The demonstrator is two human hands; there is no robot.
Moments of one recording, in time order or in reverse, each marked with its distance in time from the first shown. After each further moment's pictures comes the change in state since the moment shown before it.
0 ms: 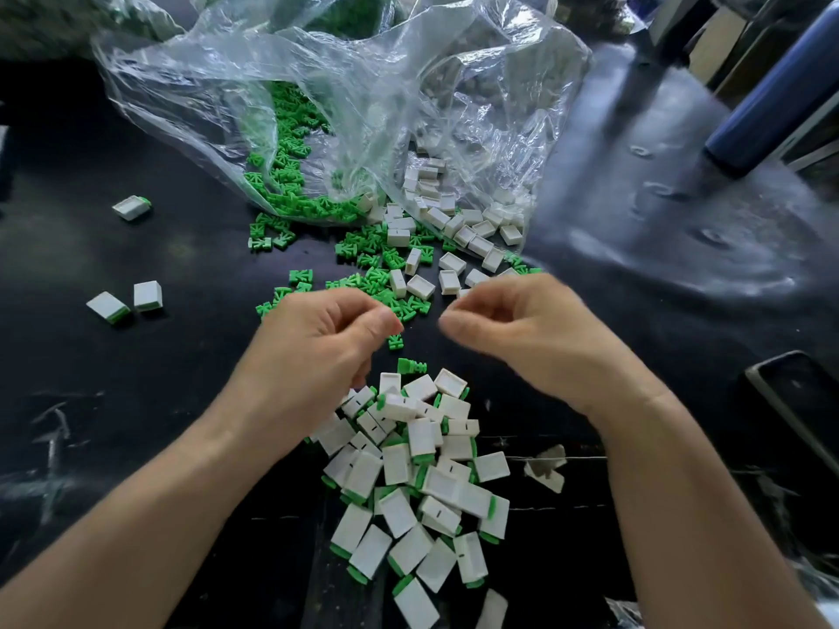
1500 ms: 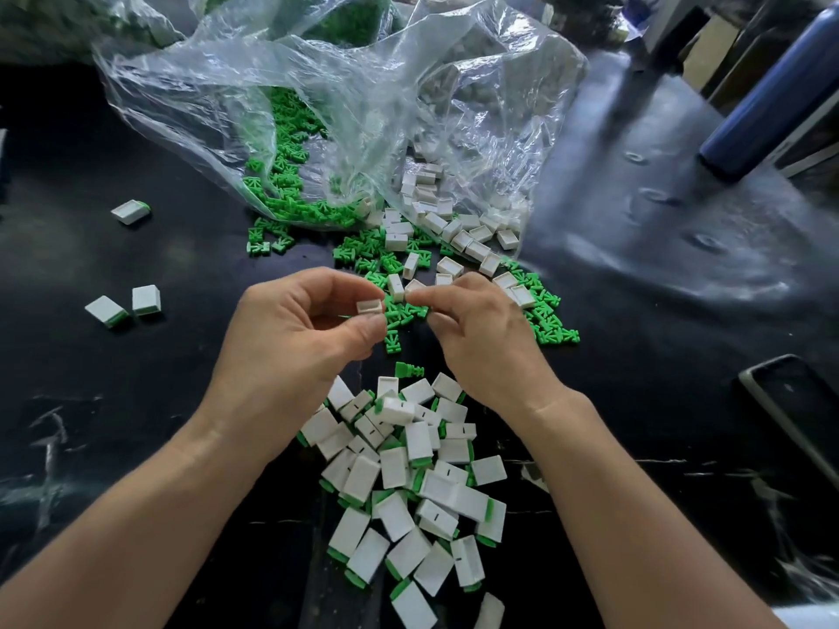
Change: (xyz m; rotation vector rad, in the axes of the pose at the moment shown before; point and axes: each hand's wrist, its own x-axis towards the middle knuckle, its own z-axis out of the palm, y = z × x) left_hand 0.000 0.004 -0.003 -0.160 0.134 0.040; right_hand 0.022 0.008 0.037 -0.336 0.219 -0.122
